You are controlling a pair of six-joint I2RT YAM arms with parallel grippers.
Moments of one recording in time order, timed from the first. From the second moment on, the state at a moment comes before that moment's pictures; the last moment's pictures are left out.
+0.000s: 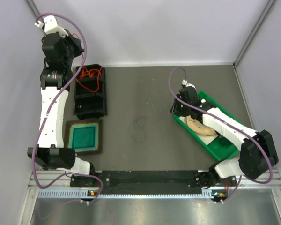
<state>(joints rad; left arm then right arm) -0.02 1.48 1.84 -0.38 -0.06 -0.37 0.52 1.37 0.97 -0.39 0.08 0.60</state>
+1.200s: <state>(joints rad) 0.06 1.50 1.71 -0.36 0.20 -0.11 0.52 1.37 0.96 -0.38 0.07 0.61</state>
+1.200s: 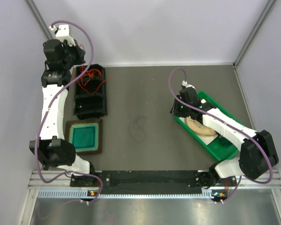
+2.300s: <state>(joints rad) 0.10 1.72 1.39 -0.14 0.24 0.00 0.52 1.41 0.96 -0.38 0.06 0.61</state>
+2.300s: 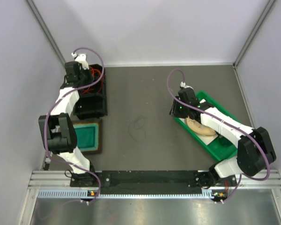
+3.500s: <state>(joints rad) -0.07 1.82 1.06 0.55 -0.46 -0.36 0.52 1.44 0.96 -0.36 0.03 0.61</state>
